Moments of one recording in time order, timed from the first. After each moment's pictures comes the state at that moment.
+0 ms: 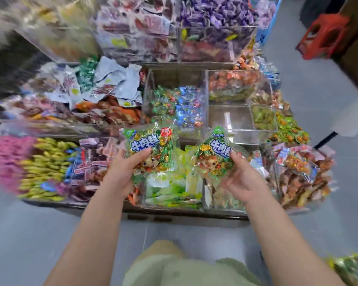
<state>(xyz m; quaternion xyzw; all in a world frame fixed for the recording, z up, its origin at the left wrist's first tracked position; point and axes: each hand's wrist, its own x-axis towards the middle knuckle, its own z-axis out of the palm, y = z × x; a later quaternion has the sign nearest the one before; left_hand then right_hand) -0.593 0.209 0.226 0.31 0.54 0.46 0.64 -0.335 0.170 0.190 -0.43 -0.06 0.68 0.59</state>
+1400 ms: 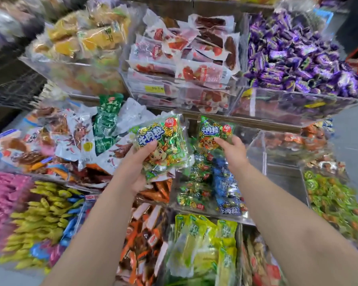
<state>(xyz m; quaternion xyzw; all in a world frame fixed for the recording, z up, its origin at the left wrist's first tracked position) -0.652 0.496 0.234 0.23 0.50 0.50 0.67 -0.398 0.570 0.153 -0.67 -0.30 0.48 0.48</state>
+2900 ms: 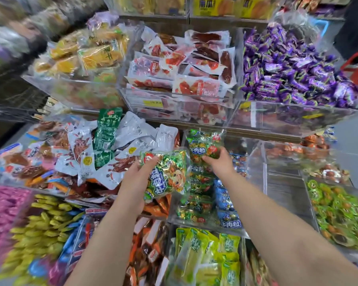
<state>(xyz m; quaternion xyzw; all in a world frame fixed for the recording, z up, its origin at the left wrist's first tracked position) -0.641 0.496 0.224 0.24 0.63 0.46 0.57 -0.415 0.580 0.135 -0.69 -0.42 0.45 0.37</state>
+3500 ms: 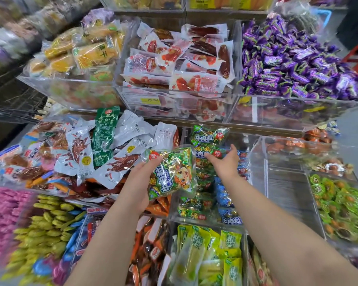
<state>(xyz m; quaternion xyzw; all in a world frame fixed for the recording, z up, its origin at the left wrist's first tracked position) -0.632 0.498 0.229 0.22 0.61 0.41 0.64 -0.412 0.569 0.128 -0.75 -0.37 0.38 0.39</state>
